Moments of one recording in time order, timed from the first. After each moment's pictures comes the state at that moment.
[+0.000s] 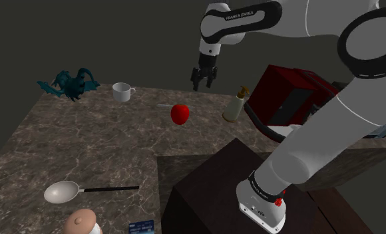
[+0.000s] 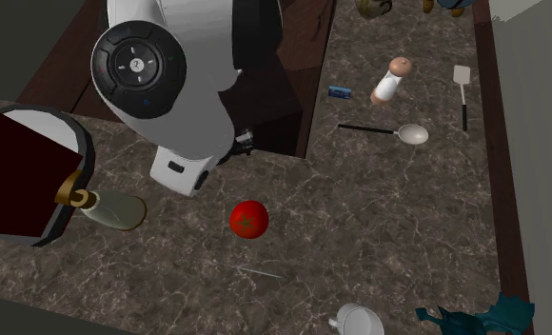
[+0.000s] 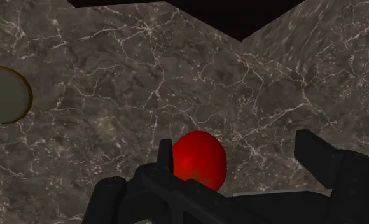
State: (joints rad) arm 0.01 -0.09 -0.12 -2.14 0.03 1.86 -0.09
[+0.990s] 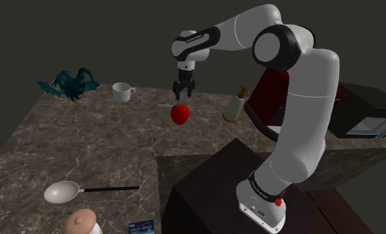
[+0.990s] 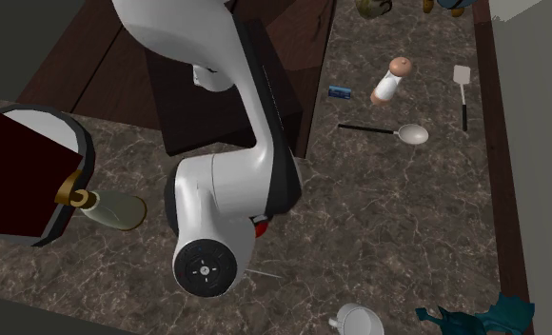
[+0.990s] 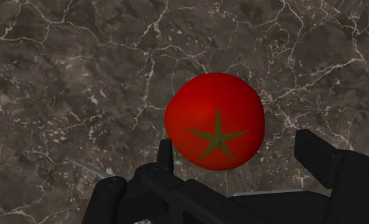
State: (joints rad) arm -0.03 0.47 -0.11 -1.74 0.10 1.91 -0.22
